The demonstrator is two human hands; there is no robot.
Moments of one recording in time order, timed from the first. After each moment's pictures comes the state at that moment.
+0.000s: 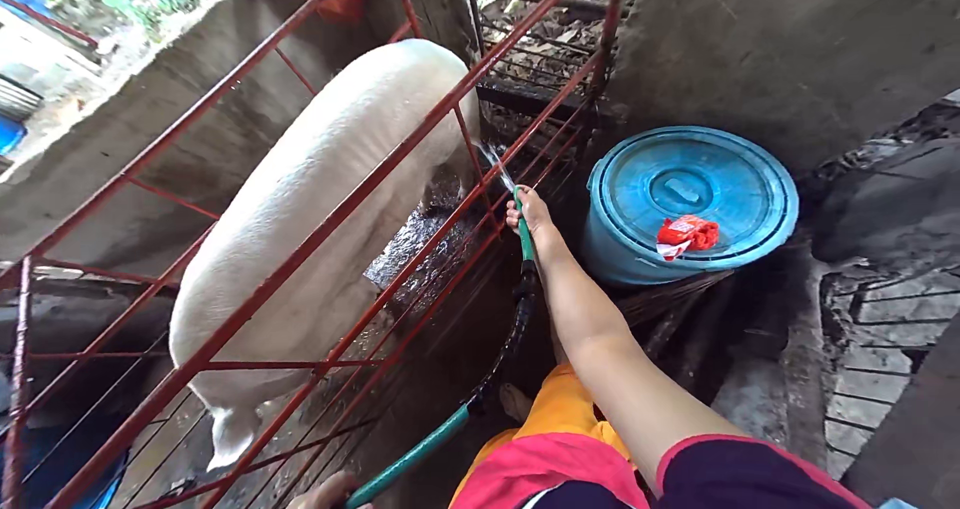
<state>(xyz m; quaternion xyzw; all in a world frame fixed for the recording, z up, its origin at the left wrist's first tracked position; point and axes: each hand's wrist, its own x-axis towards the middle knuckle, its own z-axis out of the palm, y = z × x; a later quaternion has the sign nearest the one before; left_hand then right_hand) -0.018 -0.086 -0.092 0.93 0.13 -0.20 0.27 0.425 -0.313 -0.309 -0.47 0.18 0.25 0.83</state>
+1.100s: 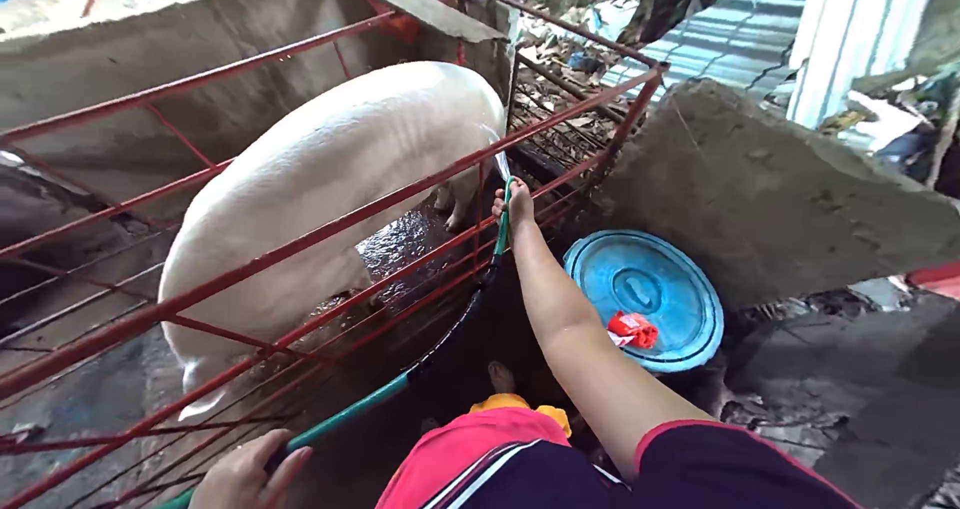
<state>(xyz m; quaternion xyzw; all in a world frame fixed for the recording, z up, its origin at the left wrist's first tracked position) 0.007 -0.118 -0.107 0.95 0.23 -0.04 0.20 0.515 -0.278 -0.215 -0.51 0.09 0.21 0.83</state>
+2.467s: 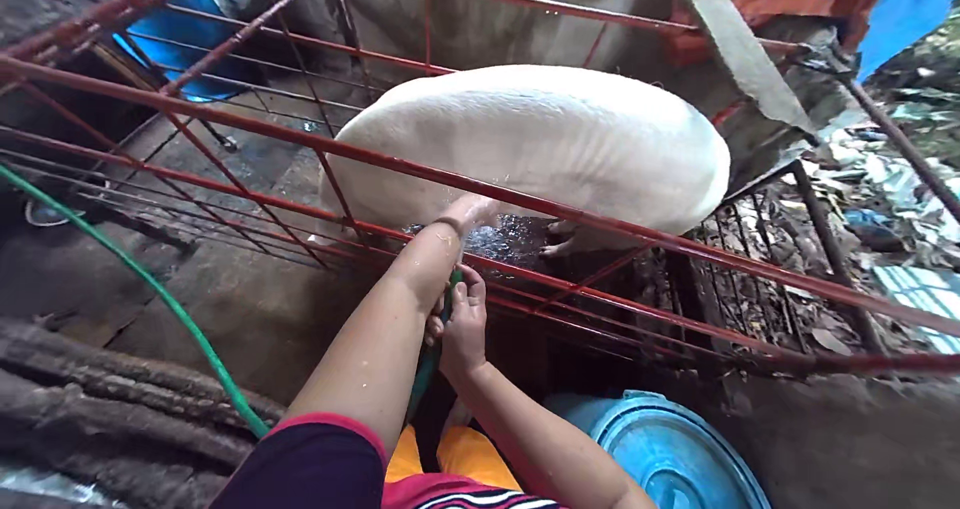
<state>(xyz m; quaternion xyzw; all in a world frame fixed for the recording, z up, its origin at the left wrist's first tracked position) 0.341 -0.047 -0.167 0.82 0.43 -0.07 0.37 0.276 -0.249 -0.136 -0.39 -0.10 0.56 0.72</state>
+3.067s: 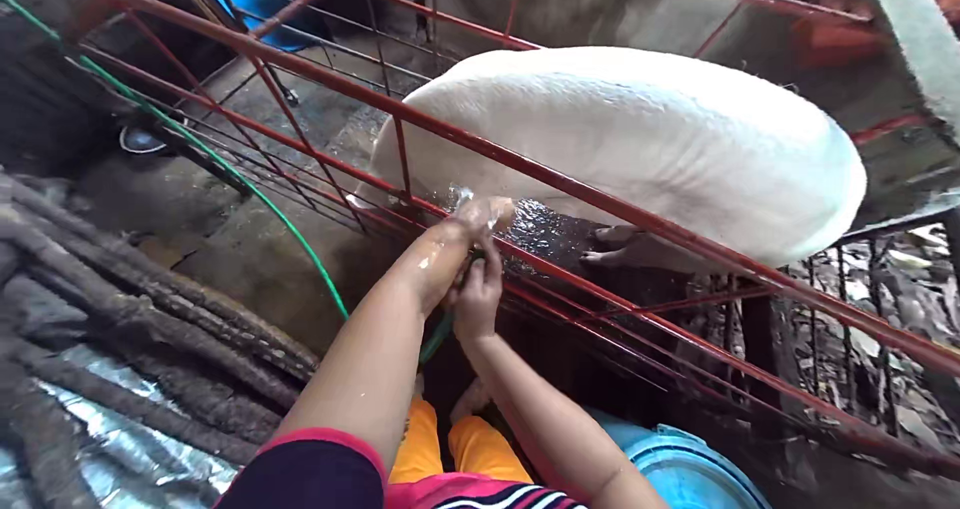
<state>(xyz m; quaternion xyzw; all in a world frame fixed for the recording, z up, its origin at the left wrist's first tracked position) 0.226 -0.048 -0.179 0.84 0.42 -0.04 0.33 0.225 -0.197 -0.189 -0.50 -0.26 0.46 0.69</state>
